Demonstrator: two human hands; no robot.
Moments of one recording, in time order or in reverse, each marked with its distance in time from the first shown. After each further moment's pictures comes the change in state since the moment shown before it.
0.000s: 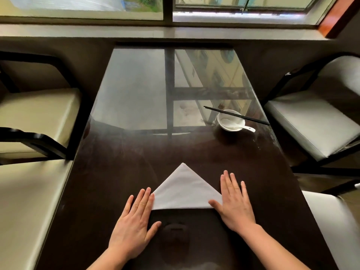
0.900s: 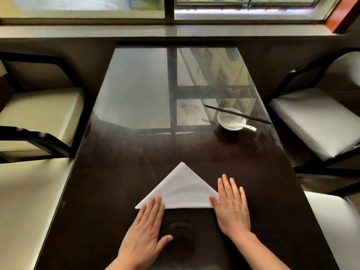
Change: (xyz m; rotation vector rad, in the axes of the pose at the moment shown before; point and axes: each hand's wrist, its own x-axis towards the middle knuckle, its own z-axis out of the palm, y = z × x) left_hand -0.012 0.041 0.002 0.032 -0.012 0.096; right_hand -0.013 -0.016 0.010 0.071 0.131 0.126
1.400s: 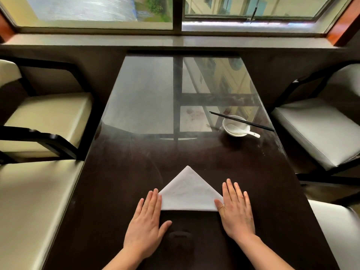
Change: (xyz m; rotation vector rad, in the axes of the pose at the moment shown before) left_hand 0.009 -0.010 -0.022 -0.042 0.022 -0.189; right_hand 0.002 -0.001 0.003 -0.011 -0.035 0.010
